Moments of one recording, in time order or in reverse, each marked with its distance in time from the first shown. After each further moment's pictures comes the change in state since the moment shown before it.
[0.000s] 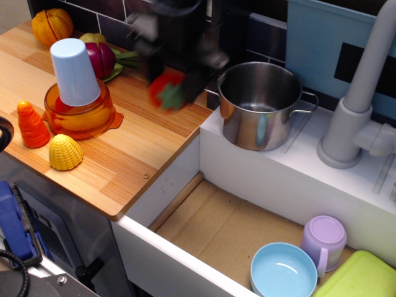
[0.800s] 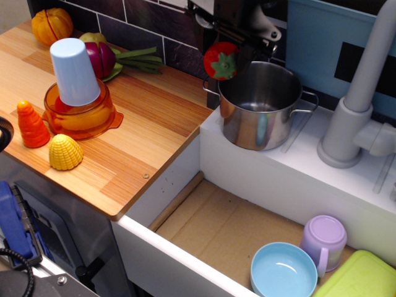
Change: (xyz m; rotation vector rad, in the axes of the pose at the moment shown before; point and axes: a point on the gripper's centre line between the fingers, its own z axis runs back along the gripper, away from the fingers) arm 0.049 -0.031 -0.017 -0.014 -0.242 -0.052
